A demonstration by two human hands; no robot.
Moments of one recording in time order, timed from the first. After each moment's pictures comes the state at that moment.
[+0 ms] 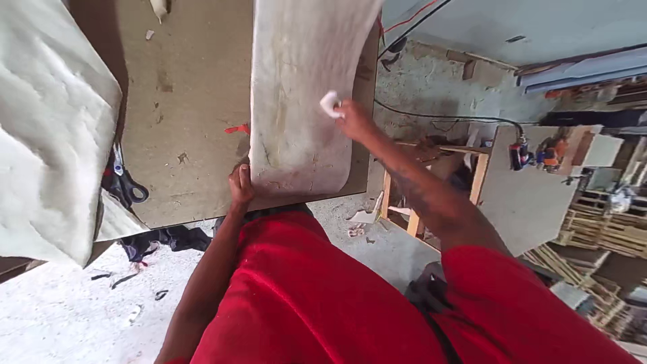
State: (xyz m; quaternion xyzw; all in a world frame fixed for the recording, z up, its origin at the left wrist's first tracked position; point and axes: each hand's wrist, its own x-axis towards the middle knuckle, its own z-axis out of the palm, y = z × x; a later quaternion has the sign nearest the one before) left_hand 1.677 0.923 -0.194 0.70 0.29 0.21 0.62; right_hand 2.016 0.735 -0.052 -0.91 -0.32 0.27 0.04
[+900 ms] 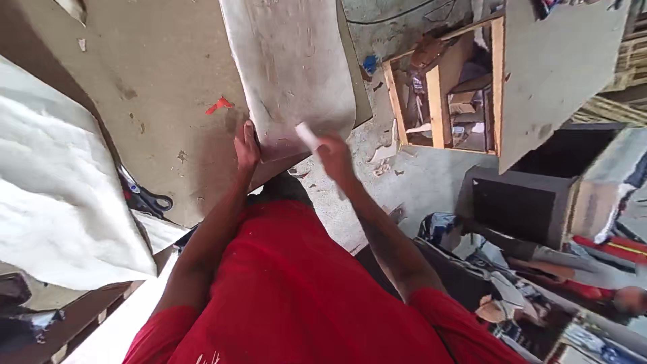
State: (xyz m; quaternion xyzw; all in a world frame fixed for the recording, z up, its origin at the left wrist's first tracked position) left_hand 1.703 0.941 -0.183 0.70 0.21 -0.02 0.68; right_hand 1.703 0.705 -0.028 -0.96 0.01 0.16 0.23
